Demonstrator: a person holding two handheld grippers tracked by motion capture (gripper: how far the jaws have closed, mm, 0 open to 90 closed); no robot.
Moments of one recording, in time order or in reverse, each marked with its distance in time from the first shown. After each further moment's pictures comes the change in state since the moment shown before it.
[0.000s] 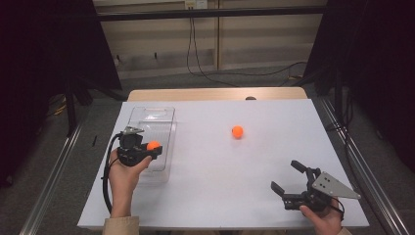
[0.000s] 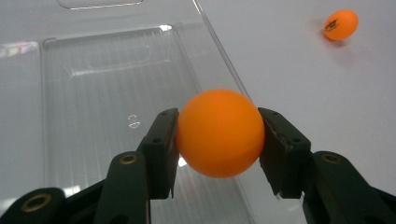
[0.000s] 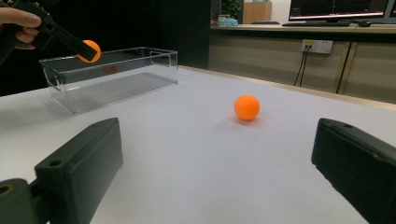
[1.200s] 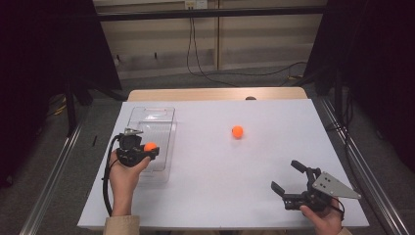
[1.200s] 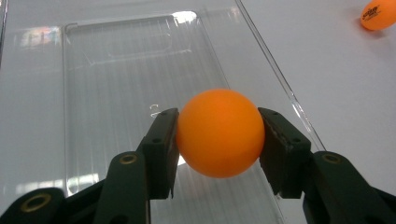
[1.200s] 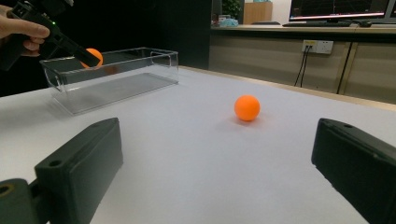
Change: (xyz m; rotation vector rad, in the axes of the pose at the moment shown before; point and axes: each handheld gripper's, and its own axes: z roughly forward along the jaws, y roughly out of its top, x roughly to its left) left arm 0.008 -0.006 0.010 0.023 0.067 -0.011; right arm 0.000 0.000 -0.001 0.002 0.001 0.003
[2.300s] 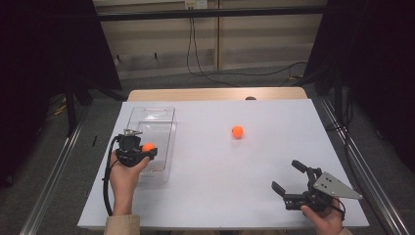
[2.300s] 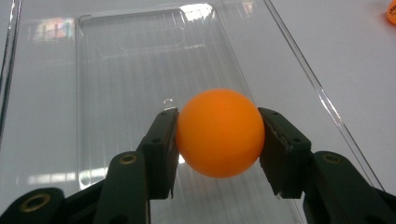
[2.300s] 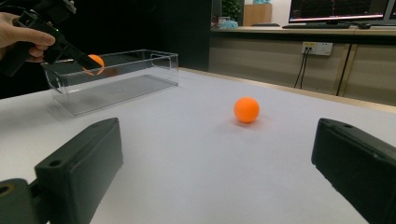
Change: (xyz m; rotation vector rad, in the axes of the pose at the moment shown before) left arm 0.005 -0.003 0.006 0.008 0.035 -0.017; right arm -0.001 0.001 -0.001 -0.008 0.001 -0.004
